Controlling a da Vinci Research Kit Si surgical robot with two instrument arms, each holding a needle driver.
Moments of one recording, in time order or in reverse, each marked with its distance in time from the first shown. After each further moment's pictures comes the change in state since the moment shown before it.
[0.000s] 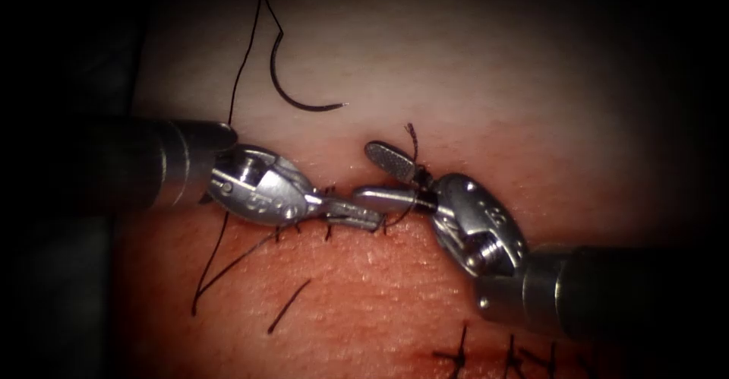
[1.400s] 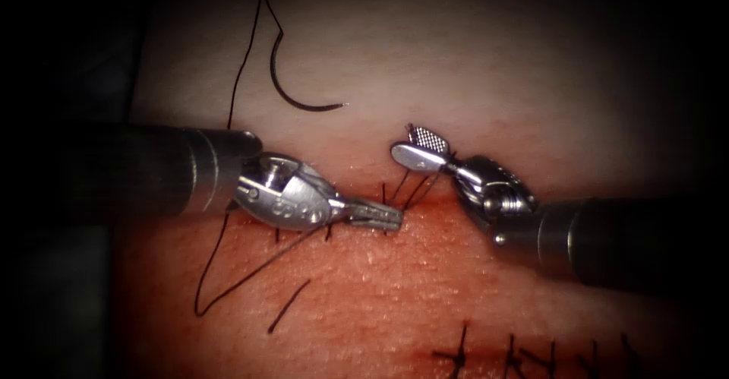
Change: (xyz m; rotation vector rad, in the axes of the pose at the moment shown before) right arm -0.002 0.006 0.000 -0.254 -0.135 0.339; left arm -0.001 0.000 0.002 0.027 0.006 -0.020
